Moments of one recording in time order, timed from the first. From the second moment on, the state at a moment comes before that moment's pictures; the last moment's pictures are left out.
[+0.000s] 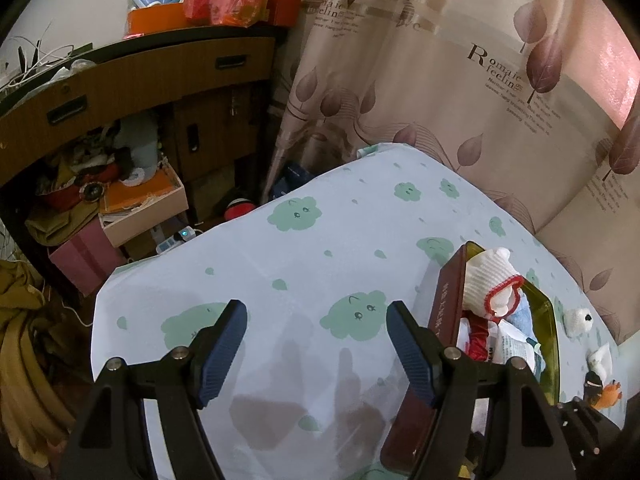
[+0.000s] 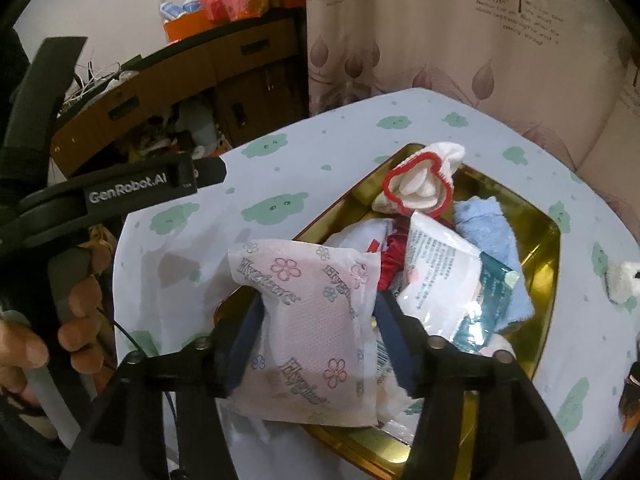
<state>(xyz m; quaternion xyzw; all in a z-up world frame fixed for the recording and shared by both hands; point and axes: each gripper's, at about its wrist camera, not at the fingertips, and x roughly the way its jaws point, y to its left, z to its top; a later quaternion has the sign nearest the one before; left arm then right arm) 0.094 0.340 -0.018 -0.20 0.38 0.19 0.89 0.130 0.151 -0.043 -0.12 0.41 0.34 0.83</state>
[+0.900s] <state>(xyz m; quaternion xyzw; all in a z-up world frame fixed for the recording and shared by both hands) 0.098 0.329 -0.019 -0.18 0.38 0.18 0.89 0.153 0.141 -0.049 -0.15 0.40 0.30 0.86</state>
